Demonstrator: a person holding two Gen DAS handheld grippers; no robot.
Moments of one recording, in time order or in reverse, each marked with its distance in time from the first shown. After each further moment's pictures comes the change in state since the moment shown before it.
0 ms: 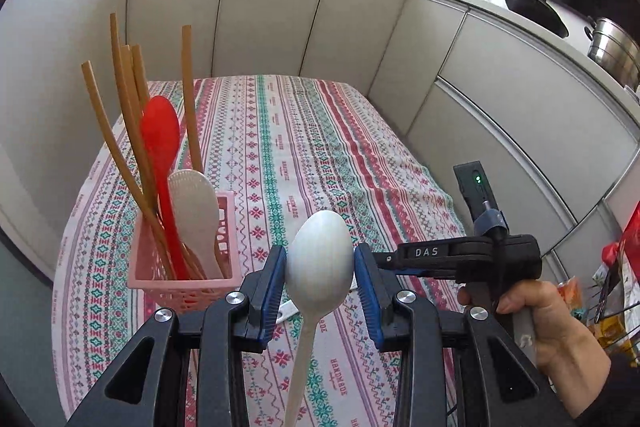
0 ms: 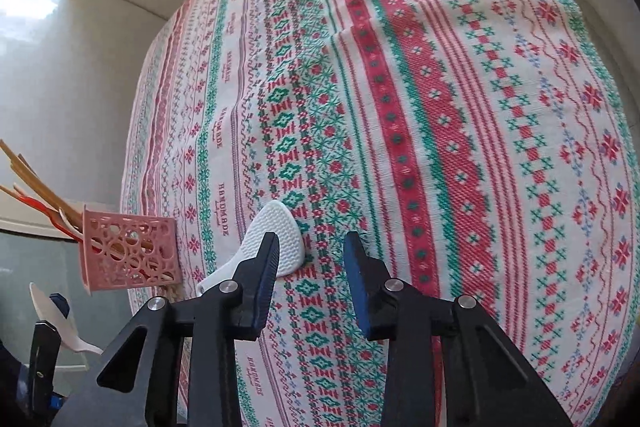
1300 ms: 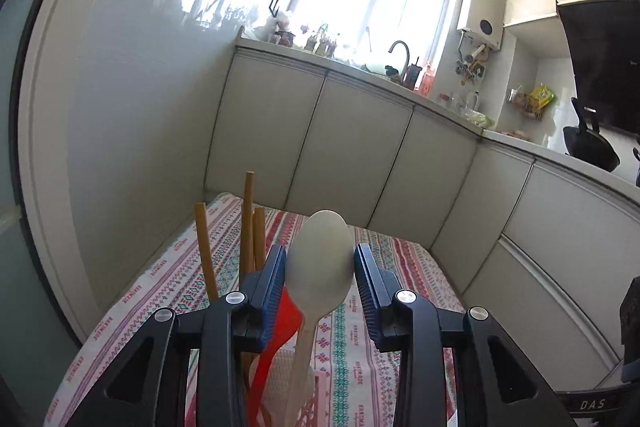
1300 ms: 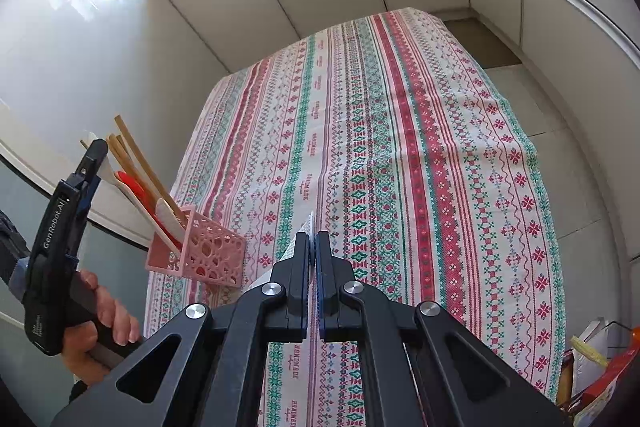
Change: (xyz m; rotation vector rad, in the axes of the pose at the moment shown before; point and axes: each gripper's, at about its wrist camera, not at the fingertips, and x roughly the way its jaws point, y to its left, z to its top) left arm -0.014 0.055 0.036 -0.185 -0.529 0.211; right arm -0.113 0.082 -0.035 -0.225 -0.272 -0.053
